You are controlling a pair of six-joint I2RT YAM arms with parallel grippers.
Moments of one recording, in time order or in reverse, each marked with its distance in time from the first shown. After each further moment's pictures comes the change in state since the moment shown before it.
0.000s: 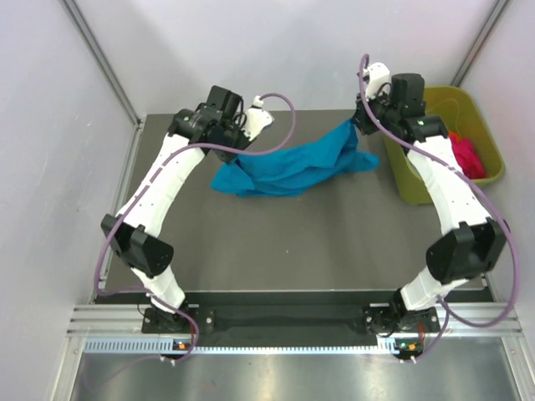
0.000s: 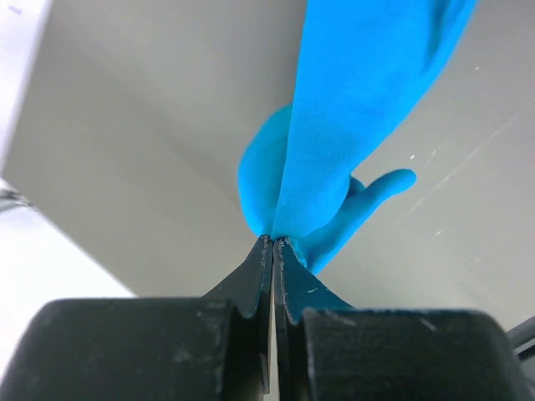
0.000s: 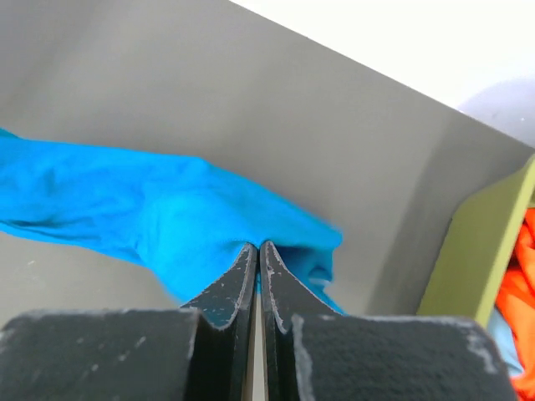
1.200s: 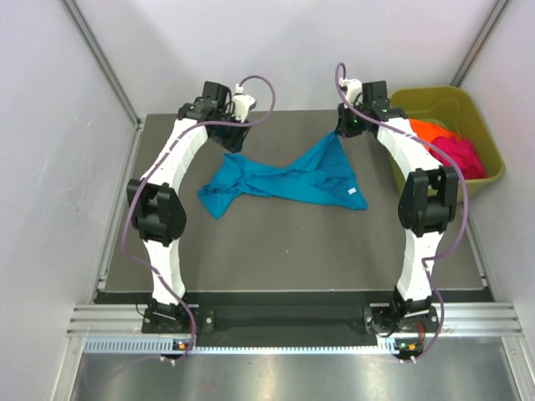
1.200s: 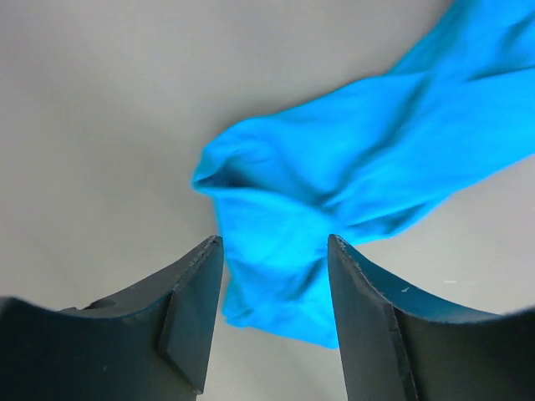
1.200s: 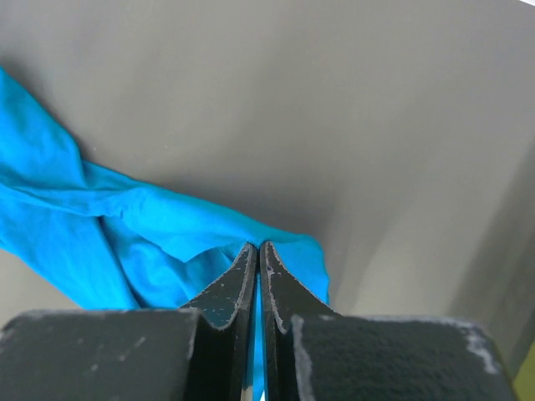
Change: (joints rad) left arm 0.214 0.301 0.052 0.254 0.163 -0.135; right arm -0.020 0.444 0.195 0.027 -0.054 0.071
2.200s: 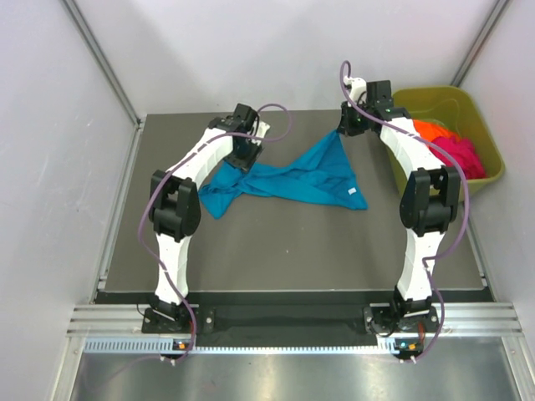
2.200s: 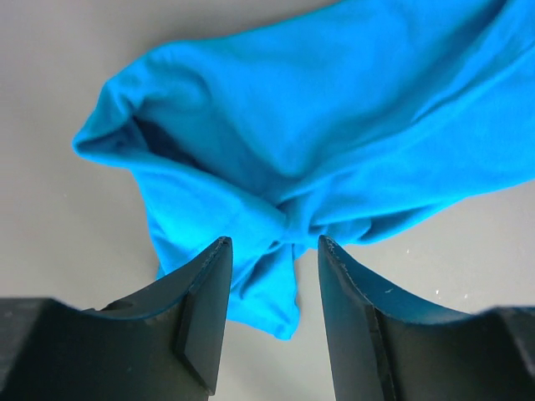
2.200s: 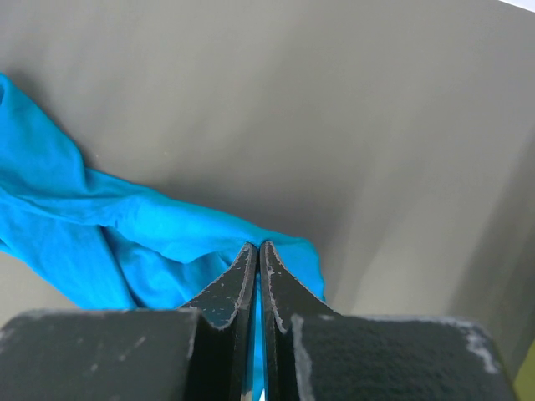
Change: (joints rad) left arm -0.133 0.100 -0.072 -0.042 -0.227 -0.177; right arm -0.022 0.000 -0.003 0.020 -0.028 0.017
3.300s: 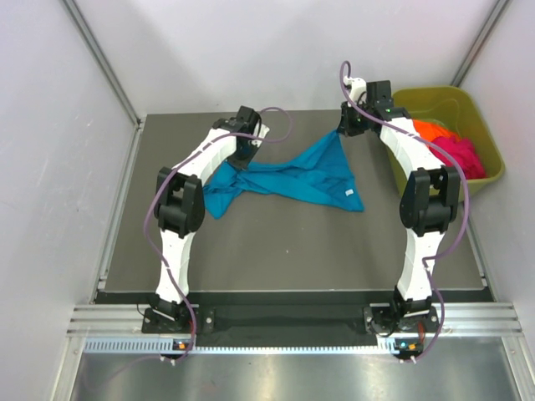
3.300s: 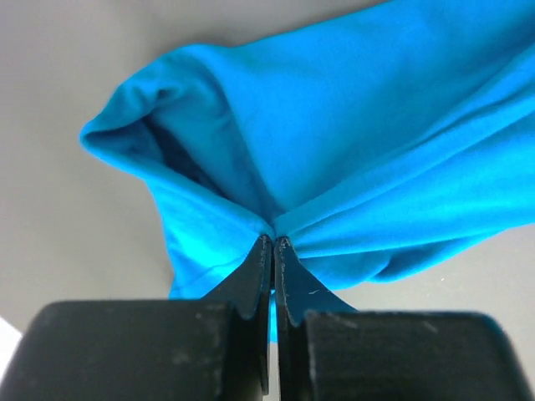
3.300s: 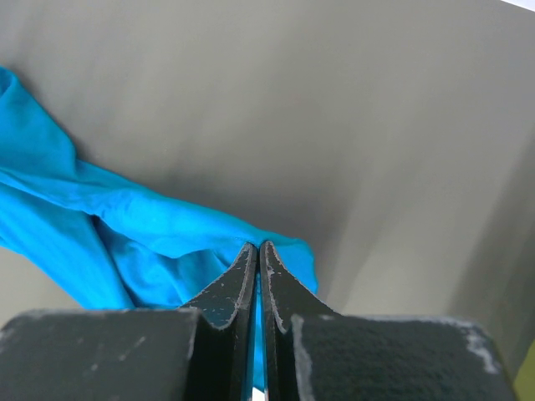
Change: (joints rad) left arm 0.000 0.064 0.030 0.000 -0.080 0.006; right arm 0.000 0.001 0.000 0.000 0.000 0.000
